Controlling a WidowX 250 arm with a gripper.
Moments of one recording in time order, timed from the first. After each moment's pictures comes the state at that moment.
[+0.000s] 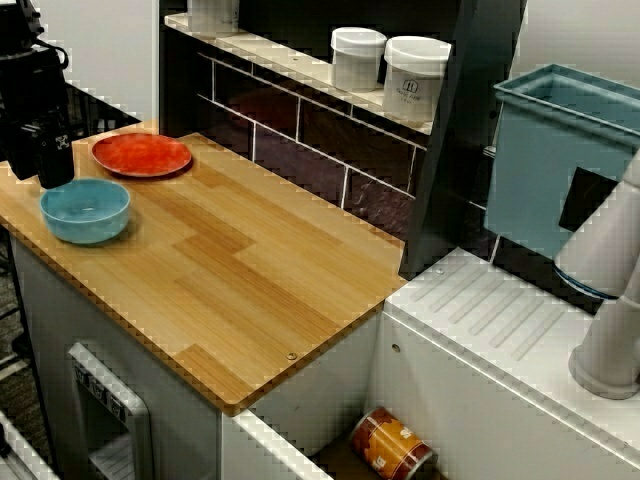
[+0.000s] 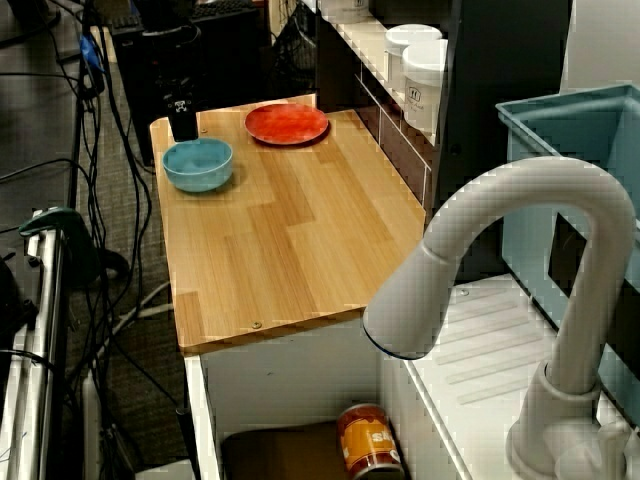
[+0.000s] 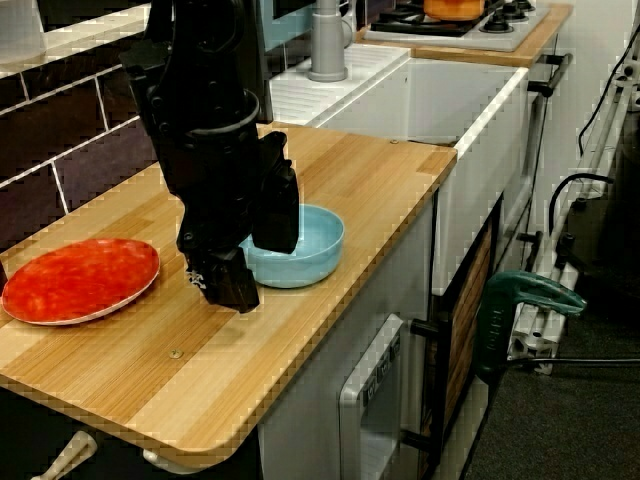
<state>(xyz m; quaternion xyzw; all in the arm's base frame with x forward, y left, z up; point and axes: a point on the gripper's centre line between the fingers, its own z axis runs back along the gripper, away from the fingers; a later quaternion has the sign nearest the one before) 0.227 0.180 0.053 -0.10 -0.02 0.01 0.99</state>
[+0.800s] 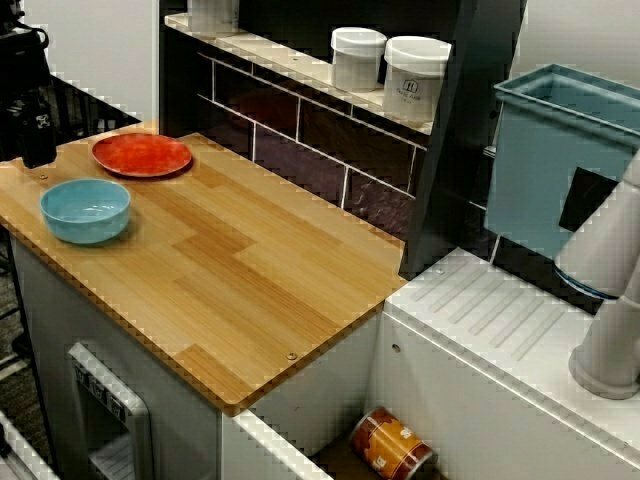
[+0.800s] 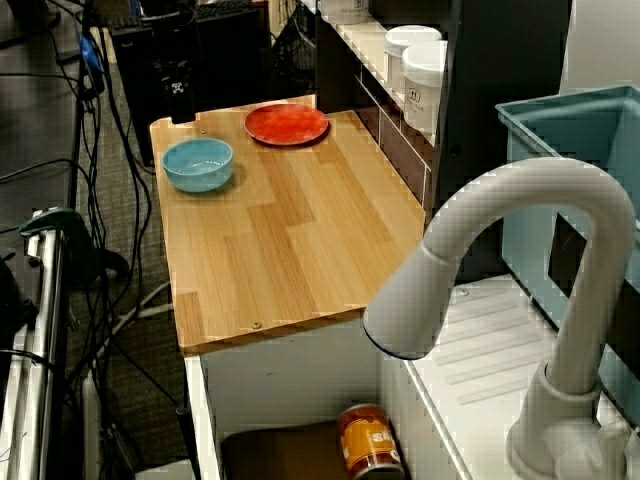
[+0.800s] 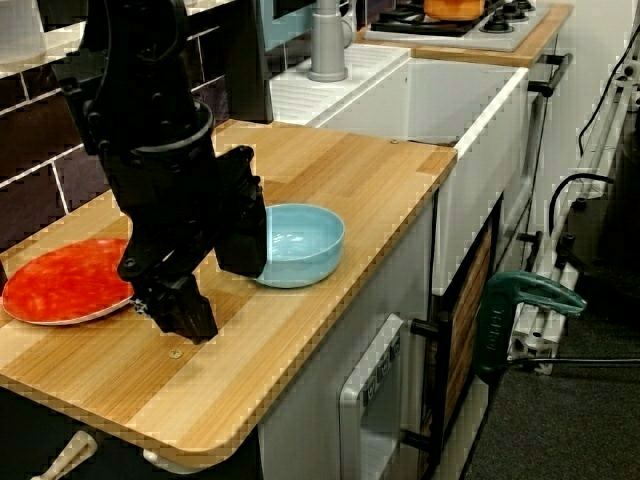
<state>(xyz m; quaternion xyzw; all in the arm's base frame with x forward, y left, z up) 0.227 0.216 0.057 -0.10 -0.02 -0.01 1.00</state>
